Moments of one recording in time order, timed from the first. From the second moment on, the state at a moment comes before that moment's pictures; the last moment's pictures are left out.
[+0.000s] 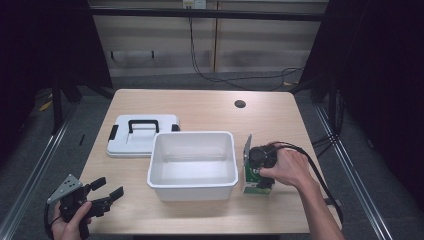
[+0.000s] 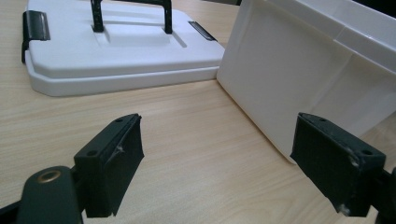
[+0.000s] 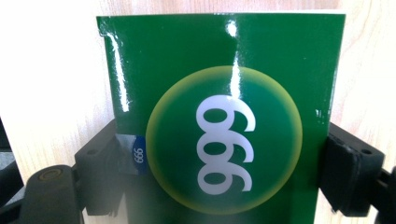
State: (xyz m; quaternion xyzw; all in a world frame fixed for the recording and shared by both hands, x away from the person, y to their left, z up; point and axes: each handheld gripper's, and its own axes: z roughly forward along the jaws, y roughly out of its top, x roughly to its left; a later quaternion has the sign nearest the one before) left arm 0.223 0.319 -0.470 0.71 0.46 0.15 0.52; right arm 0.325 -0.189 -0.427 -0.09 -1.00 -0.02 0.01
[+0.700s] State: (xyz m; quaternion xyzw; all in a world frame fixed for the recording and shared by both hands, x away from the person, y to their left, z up) left arm 0.223 0.319 -0.470 0.71 0.46 0.14 0.52; right arm 0.325 -0.199 -0.408 -0.13 -0.99 -0.04 0.02
